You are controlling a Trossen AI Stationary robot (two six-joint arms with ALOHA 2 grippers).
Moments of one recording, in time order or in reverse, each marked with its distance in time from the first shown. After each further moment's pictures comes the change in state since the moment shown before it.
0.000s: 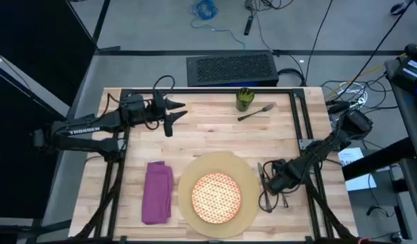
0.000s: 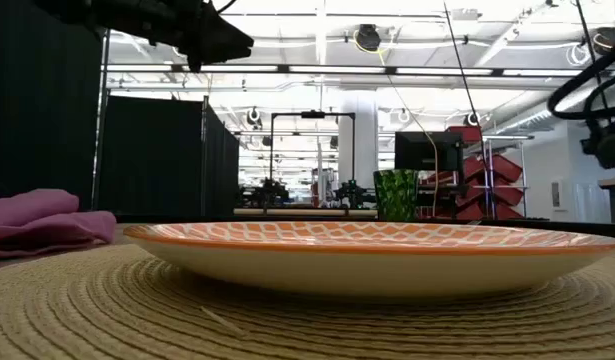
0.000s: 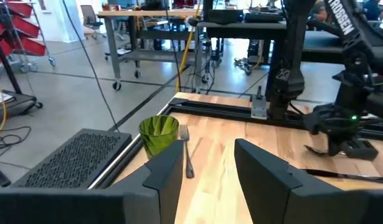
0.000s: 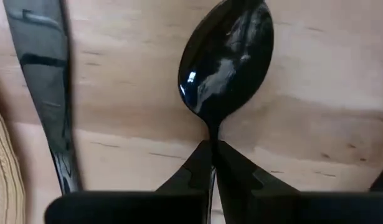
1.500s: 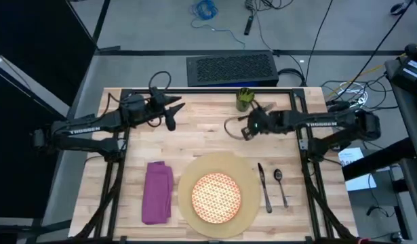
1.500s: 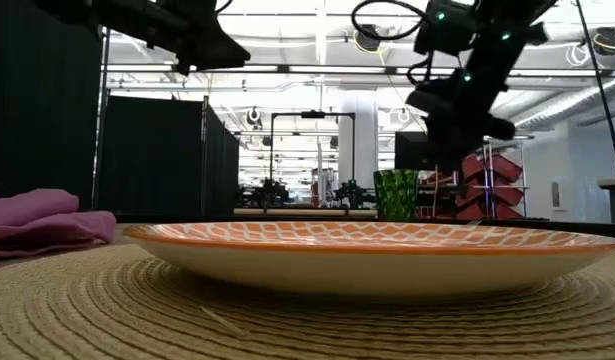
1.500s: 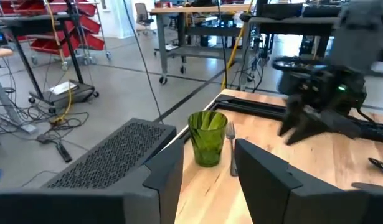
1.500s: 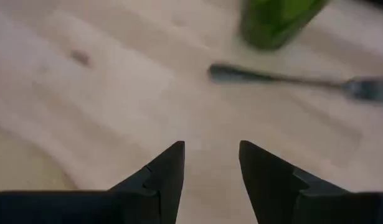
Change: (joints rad) left arm 0.000 0.009 0.000 -0.015 -0.213 0.001; right arm -0.888 -0.154 0.166 0.170 0.466 -1.303
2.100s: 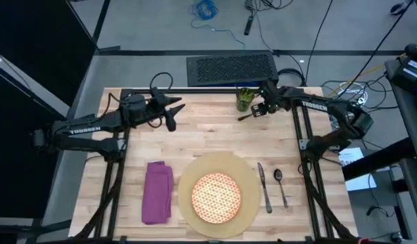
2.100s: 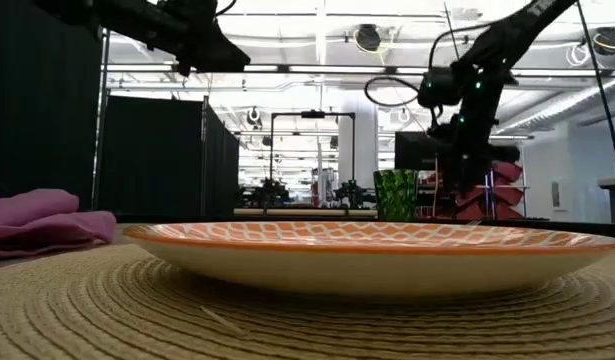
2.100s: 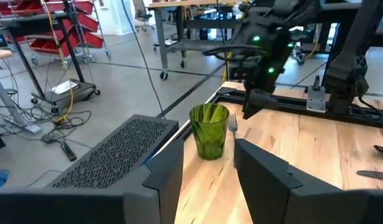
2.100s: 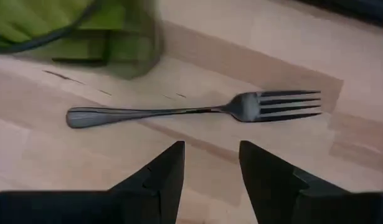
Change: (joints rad) left arm 0.000 0.000 0.000 -0.013 0.002 0.035; right arm -0.494 0.151 0.033 -0.019 -0.255 -0.227
